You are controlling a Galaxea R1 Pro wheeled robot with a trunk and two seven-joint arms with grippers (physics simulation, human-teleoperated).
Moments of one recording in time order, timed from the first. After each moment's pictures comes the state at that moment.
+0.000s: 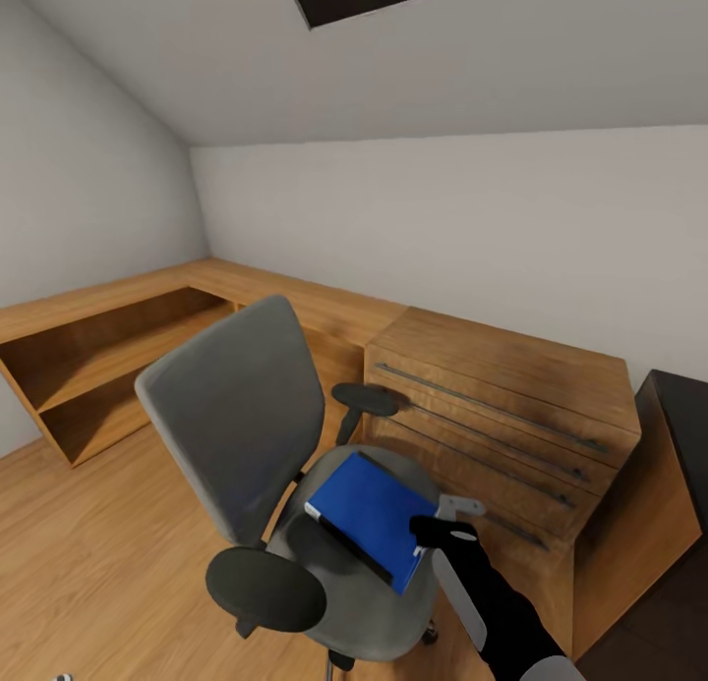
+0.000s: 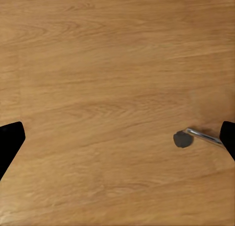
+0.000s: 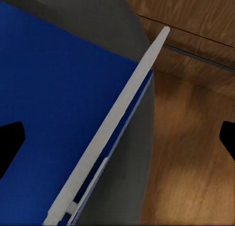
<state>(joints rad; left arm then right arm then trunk) 0.31 0.15 0.18 -1.42 0.67 0.09 0.39 -0.45 0.08 0.25 -0.92 -0.36 0.42 -0.43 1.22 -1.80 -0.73</state>
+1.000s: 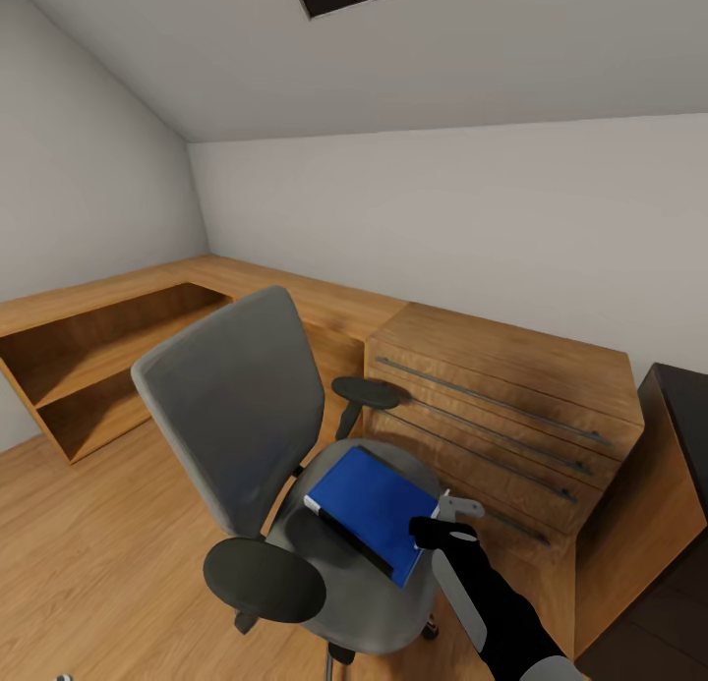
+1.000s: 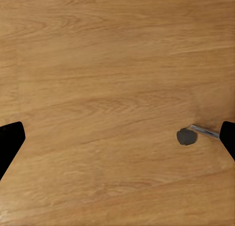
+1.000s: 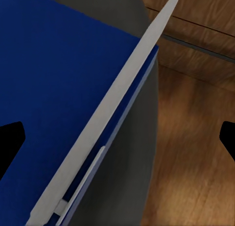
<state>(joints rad) 0.31 0.15 0.18 -1.42 0.68 0.09 0.39 -0.45 0.08 0.25 -0.92 -0.37 0.43 -0.43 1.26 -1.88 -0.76</state>
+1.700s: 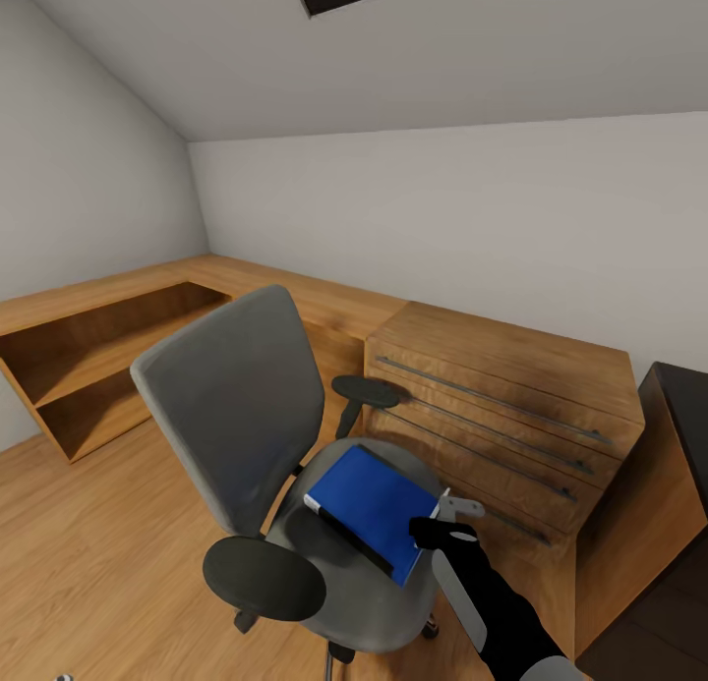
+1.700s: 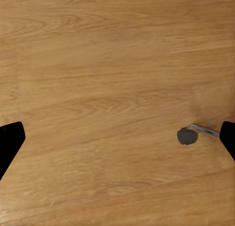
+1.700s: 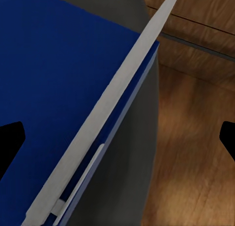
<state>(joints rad) 0.31 0.15 0.18 -1.42 0.68 0.09 0.39 -0.45 0.08 0.25 -0.92 -0.37 0.43 -0.43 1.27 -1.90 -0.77</state>
